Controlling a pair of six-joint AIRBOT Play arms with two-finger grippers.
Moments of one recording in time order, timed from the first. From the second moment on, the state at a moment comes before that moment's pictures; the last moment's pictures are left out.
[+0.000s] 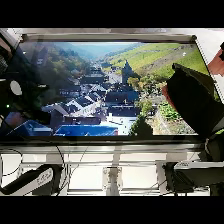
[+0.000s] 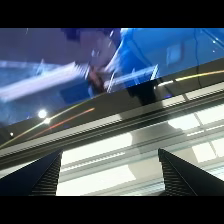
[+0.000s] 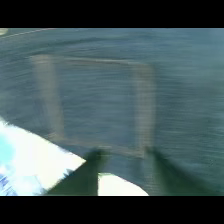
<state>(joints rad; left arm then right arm) 0.14 -1.15 1.06 1.59 -1.54 -1.06 -0.86 -1.55 1.71 -1.12 1.50 1.42</state>
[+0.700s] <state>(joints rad) 0.14 -1.15 1.06 1.59 -1.54 -1.06 -0.02 -1.39 1.49 -1.30 1.57 1.36</state>
